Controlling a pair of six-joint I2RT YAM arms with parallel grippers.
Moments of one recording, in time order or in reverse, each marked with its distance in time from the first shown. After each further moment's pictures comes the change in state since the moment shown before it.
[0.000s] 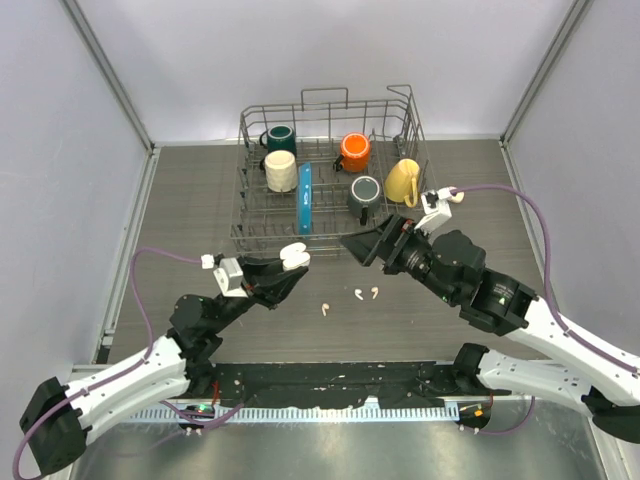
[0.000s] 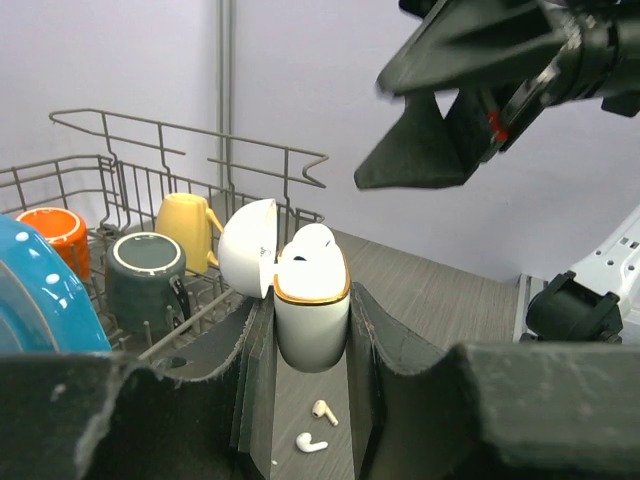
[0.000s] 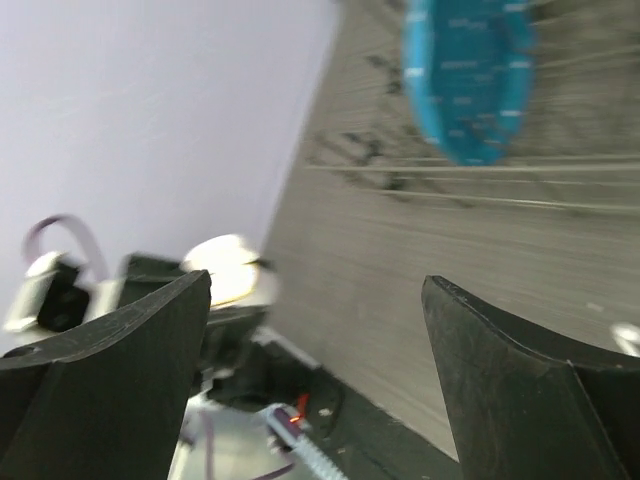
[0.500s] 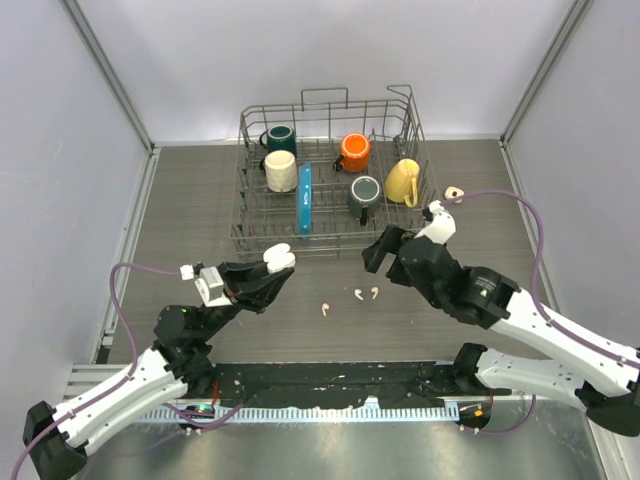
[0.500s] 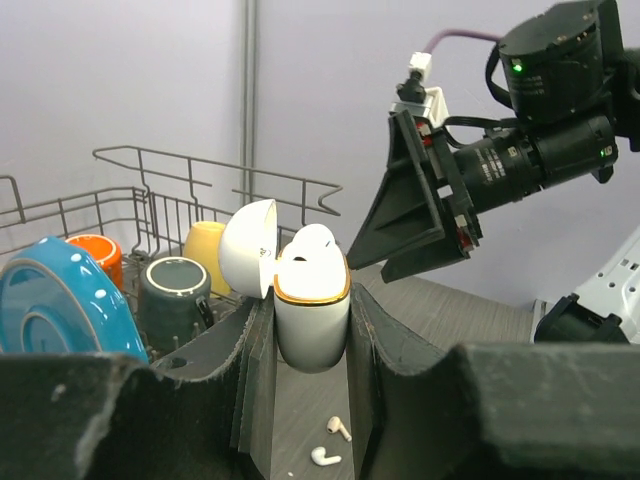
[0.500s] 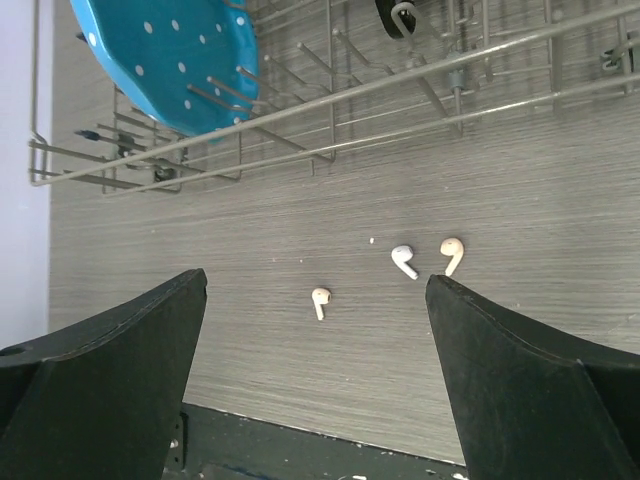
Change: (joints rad) left arm 0.000 -0.202 -0.008 -0.147 -0.045 0.029; right arm -0.007 0.109 0.027 -0.447 0.328 0.077
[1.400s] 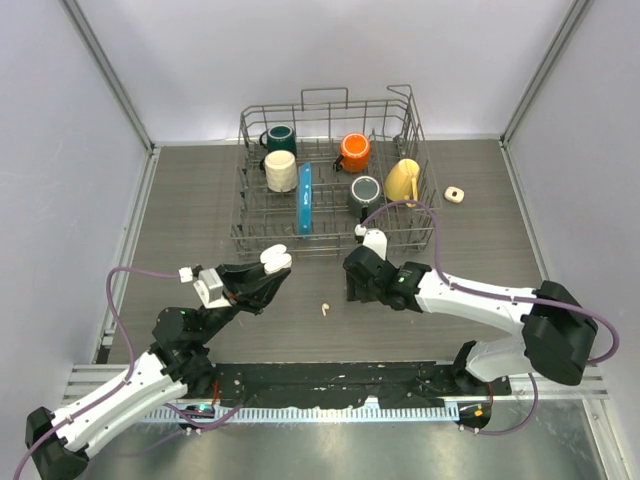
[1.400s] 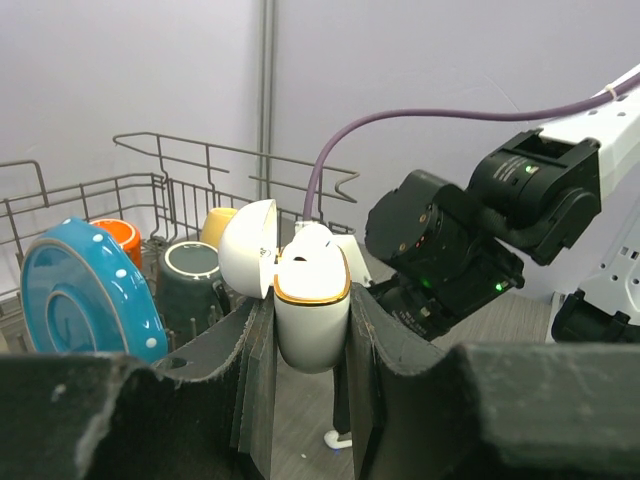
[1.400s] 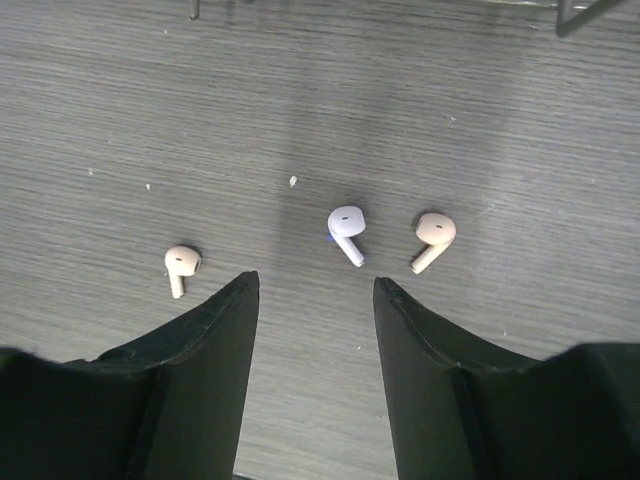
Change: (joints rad) left arm 0.000 -0.076 -0.011 -0.088 -0.035 0.023; right arm -0.002 0.383 -0.161 0.229 -0.174 -0.225
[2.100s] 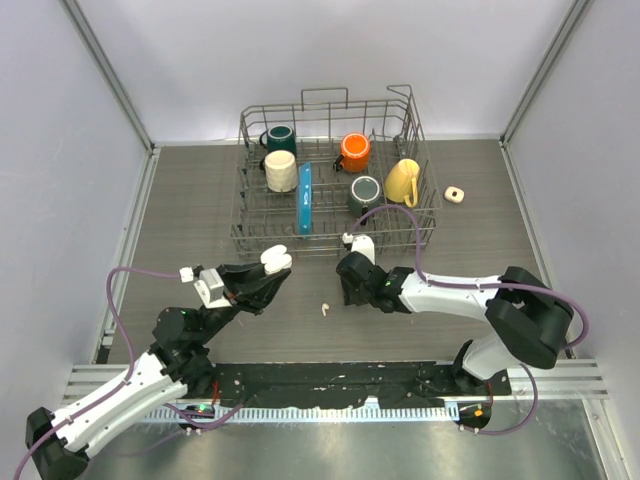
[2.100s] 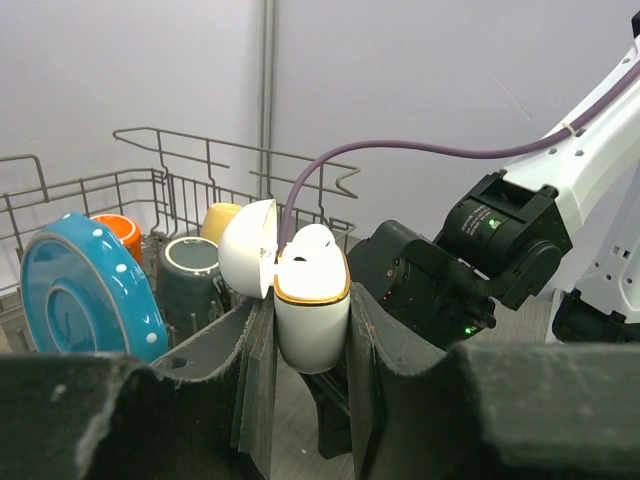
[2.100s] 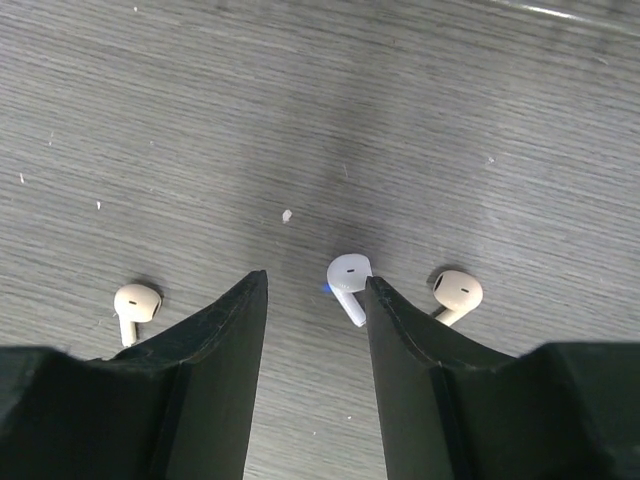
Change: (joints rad) left arm 0.000 -0.004 -0.001 -0.013 -0.001 0.000; right arm -0.005 0.161 -0.072 0.228 -0.005 -0.138
